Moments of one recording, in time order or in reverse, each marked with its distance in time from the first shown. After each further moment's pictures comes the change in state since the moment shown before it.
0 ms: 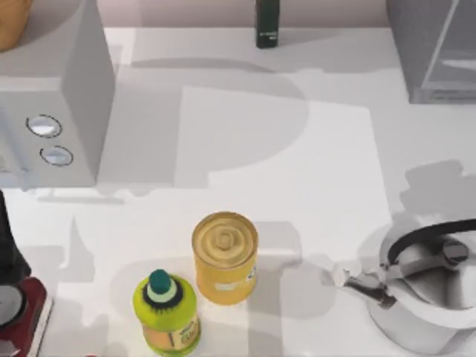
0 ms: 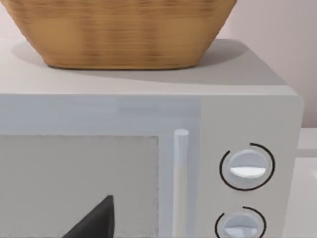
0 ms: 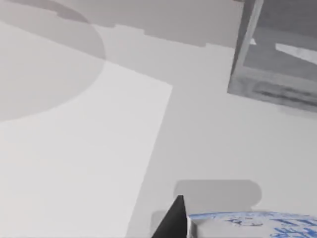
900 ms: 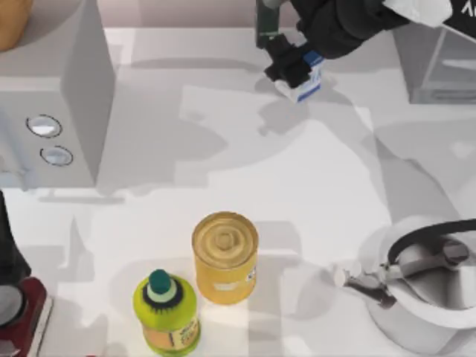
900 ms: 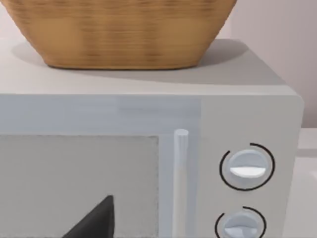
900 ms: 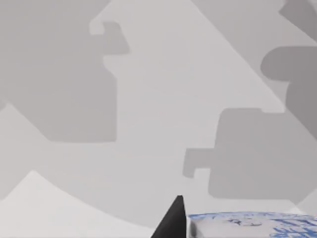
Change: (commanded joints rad) left arm 0.000 0.000 0.000 0.000 0.000 0.000; right arm 0.274 1.335 1.245 -0.361 -0.105 -0.138
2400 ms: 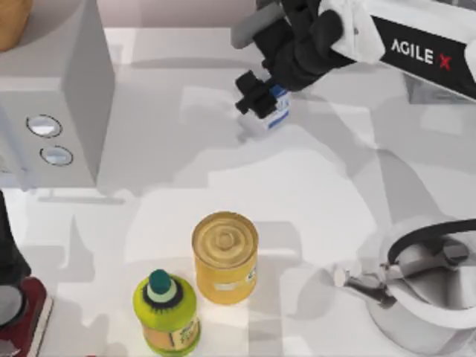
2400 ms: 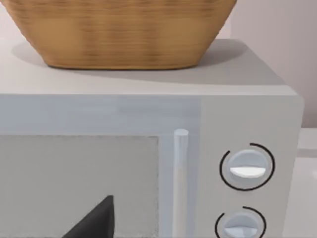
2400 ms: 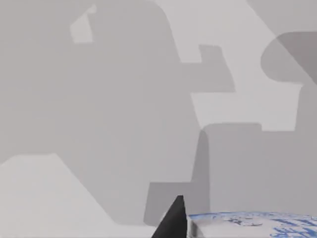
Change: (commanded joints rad) left arm 0.000 0.000 0.000 0.000 0.000 0.000; right arm 0.037 0.232 0.101 0.107 0.010 -0.004
